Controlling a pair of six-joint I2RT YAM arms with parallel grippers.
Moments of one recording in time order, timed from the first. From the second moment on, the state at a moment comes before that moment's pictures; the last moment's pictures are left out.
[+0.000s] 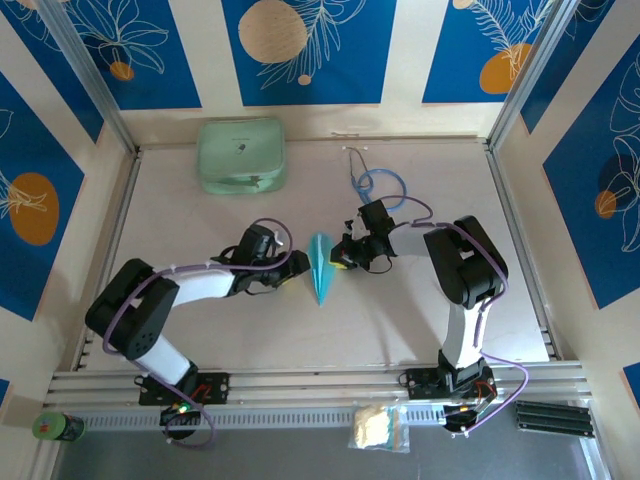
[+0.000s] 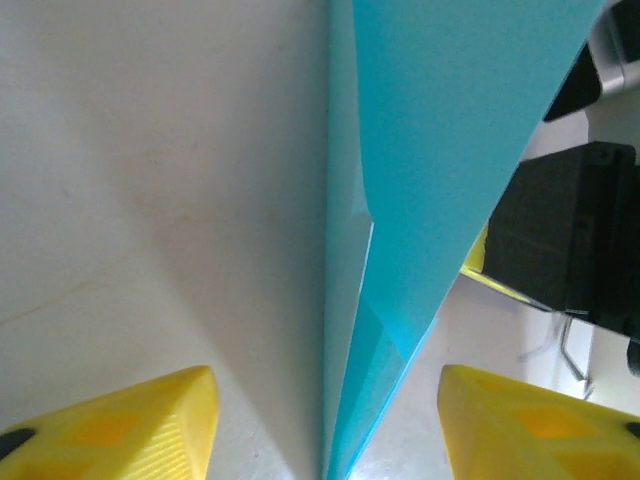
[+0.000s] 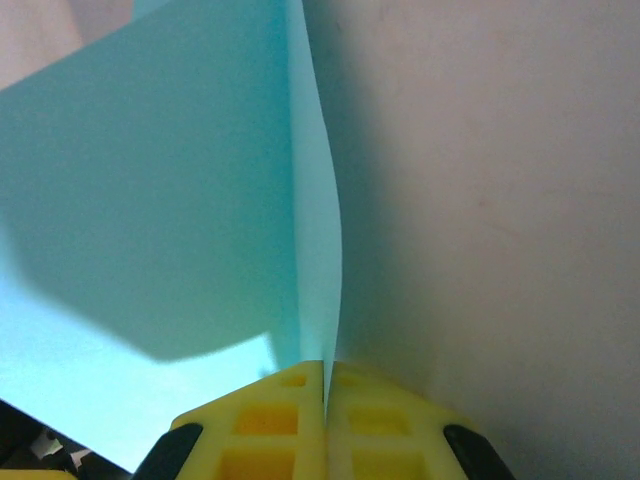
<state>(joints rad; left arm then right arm) -0.60 1.59 0.67 0.14 0.39 -0.95 0.43 1.91 0.97 -0.13 -0.68 0.71</state>
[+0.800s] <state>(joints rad) -0.60 1.79 0.80 0.20 0.37 -0.99 0.41 1.90 0.97 -0.13 -0.70 0.70</state>
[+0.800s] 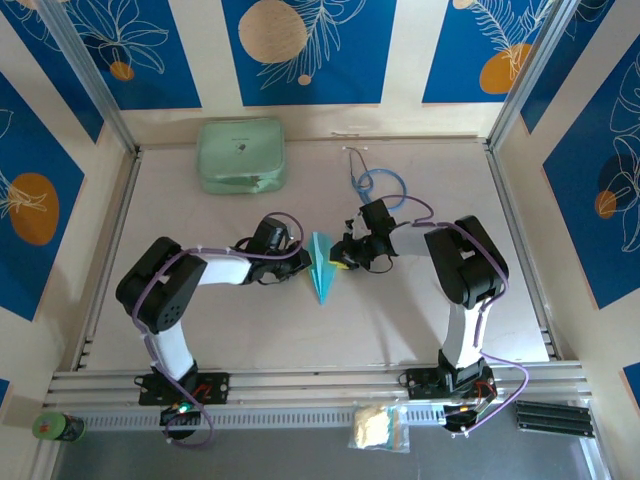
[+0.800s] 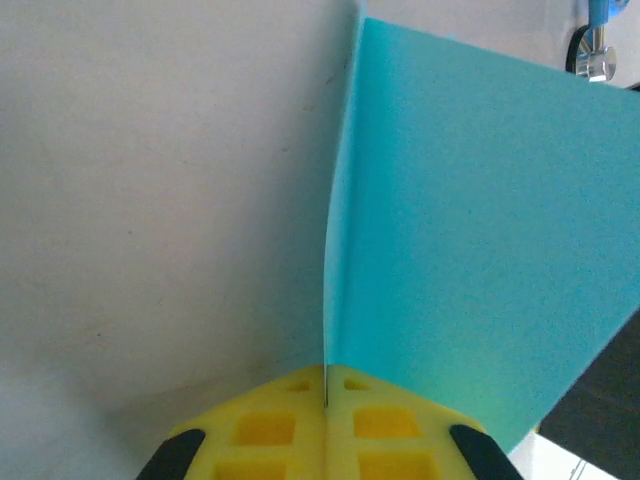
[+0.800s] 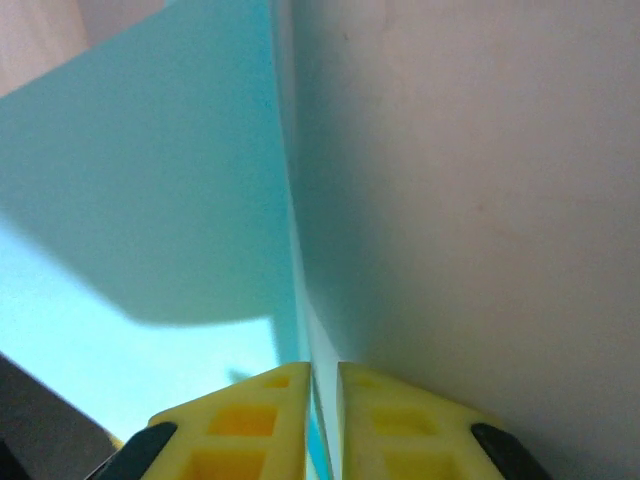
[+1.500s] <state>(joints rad) -0.56 1.77 0.78 0.22 0.37 -0.99 0.40 1.88 0.96 -0.12 -0.68 0.69</state>
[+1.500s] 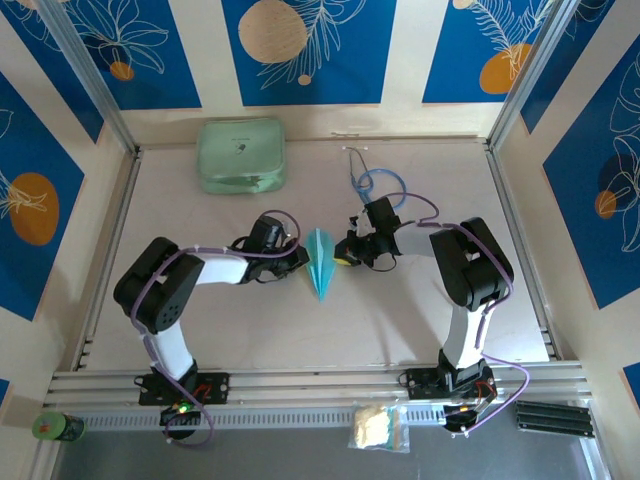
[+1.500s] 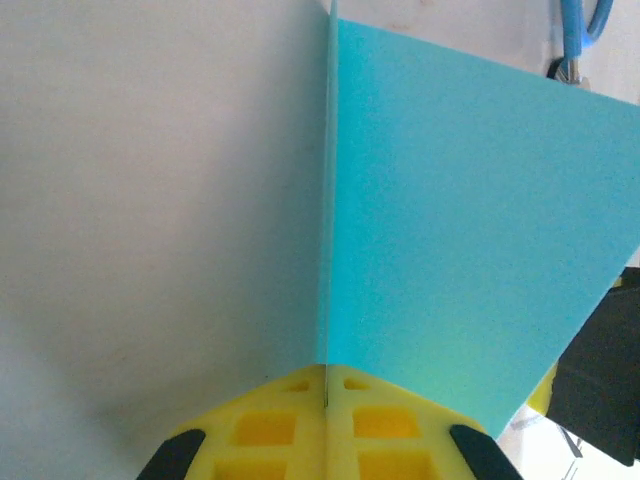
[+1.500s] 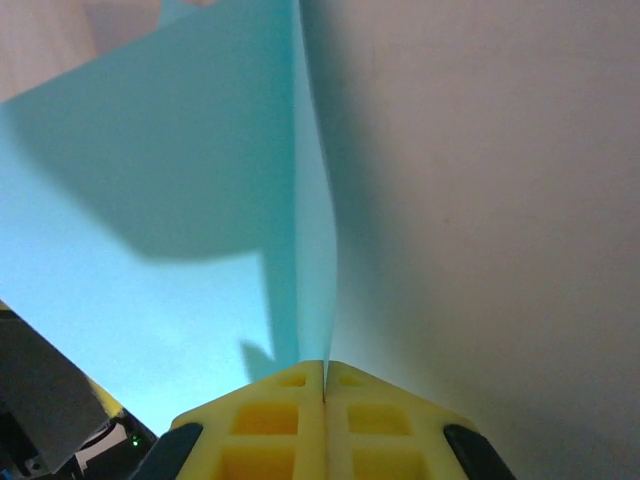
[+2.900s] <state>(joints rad) -0.57 1.53 0.73 0.07 0.31 -0.95 0.41 1.89 1.00 -0.13 -0.65 0.70</state>
